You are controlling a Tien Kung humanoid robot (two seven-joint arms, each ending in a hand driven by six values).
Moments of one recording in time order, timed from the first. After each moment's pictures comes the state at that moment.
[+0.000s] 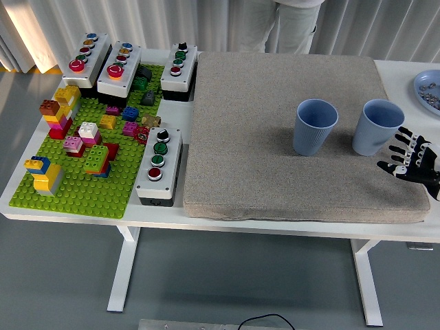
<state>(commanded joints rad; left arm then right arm) -0.11 0.11 -0.60 -0.18 0.60 0.06 0.21 0.26 -0.29 1.47 1.13 -1.13 0.24 -0.09</state>
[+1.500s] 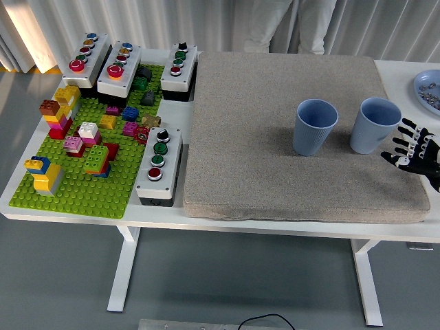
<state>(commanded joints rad) -0.12 0.11 -0.59 -0.18 0.60 0.06 0.21 0.30 -0.30 1.48 1.08 -1.13 0.23 -0.08</state>
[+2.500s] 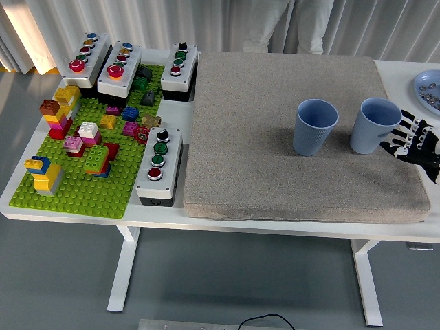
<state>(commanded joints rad) -0.12 0.11 -0.57 -0.18 0.59 0.06 0.20 0.37 -0.30 1.43 1.00 -1.08 0.23 -0.04</state>
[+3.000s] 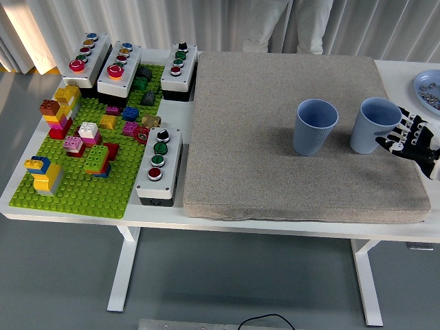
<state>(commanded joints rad) -0.13 0.11 -0.56 -0.18 0.58 0.06 0.20 0.40 -0.28 1.42 0.98 -1.08 0.22 -0.04</state>
